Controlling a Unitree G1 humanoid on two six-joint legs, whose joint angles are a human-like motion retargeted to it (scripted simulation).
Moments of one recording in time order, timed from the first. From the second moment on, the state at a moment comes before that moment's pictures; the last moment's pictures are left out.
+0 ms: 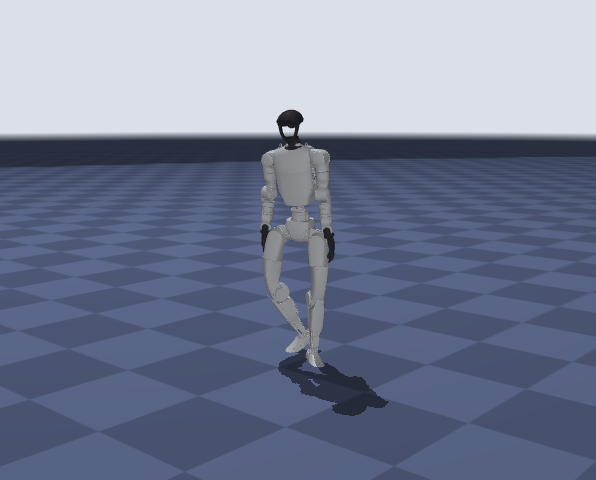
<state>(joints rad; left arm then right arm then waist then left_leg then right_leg) -0.07 0.00 0.20 1.61 -0.17 0.11 0.15 0.10 -0.15 -0.36 1.38 -0.66 0.15 0.04 -0.02 0.11 0.02 -0.05 0.13 0.69 0.08 -0.10 0.01 0.00 -0.16 -0.75 0.57 -0.01 -0.15</state>
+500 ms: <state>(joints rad) -0.05 0.01 0.20 1.64 -0.17 0.12 0.10 0.09 -0.11 -0.36 1.34 -0.65 0.16 0.05 0.03 -0.01 0.06 0.01 -0.06 0.24 0.05 -0.07 0.02 -0.01 -0.05 -0.17 0.01 0.03 0.01</state>
